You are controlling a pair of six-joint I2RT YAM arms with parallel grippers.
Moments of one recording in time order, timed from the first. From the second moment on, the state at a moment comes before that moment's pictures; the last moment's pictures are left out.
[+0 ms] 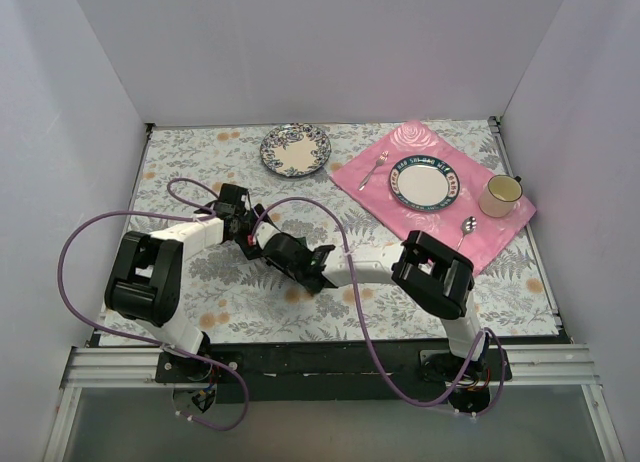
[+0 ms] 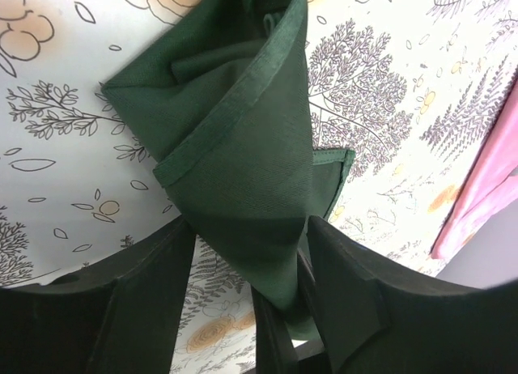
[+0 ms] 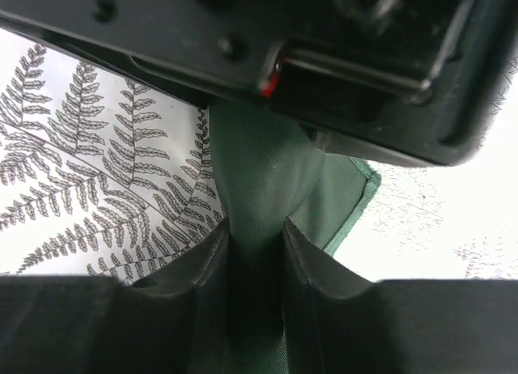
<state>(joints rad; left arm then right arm) -0.27 1.62 0.85 -0.29 0.28 -0.86 1.18 2.00 1.26 -0.08 0.41 -0.03</state>
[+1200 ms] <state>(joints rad) -0.30 1.57 0.84 -0.39 0.16 -0.89 0.76 2.15 0.99 0.70 -0.90 0.82</state>
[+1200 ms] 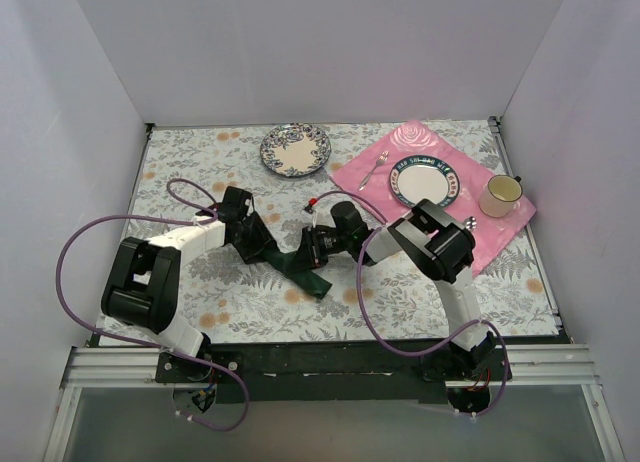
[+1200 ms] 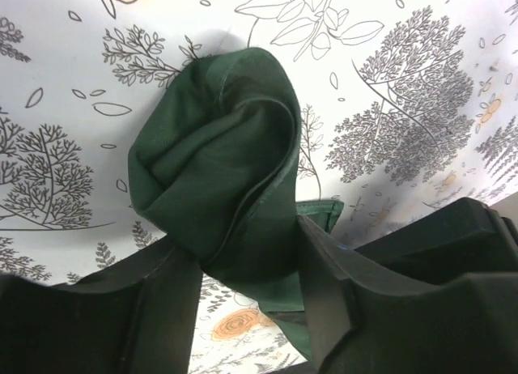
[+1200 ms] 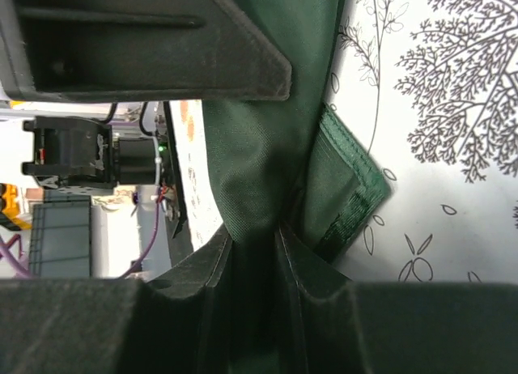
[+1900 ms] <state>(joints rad) -0.31 1.57 0.84 -0.39 0.12 -0.88 0.90 1.92 1.23 -0.18 -0.34 0.25</state>
